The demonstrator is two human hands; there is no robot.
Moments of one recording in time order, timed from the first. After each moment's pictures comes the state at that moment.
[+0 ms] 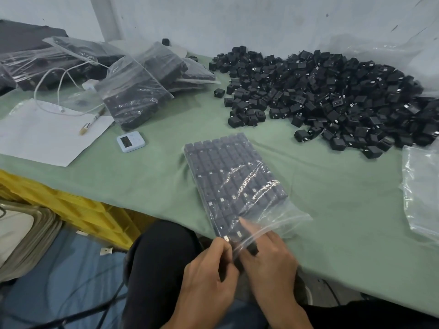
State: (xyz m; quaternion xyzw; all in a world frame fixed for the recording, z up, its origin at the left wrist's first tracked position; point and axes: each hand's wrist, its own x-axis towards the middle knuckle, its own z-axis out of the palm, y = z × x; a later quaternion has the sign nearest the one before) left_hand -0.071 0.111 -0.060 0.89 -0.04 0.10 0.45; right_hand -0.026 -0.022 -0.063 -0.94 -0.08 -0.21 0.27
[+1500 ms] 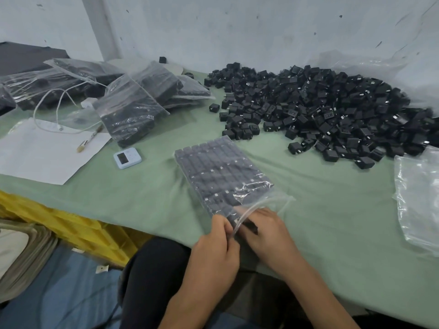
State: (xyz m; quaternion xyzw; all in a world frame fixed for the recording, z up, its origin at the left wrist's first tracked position) left_hand -0.019 0.099 -0.018 0.90 0.04 0.01 0.43; right_hand 0.051 -0.043 -0.039 -0.92 -0.22 -0.07 0.32
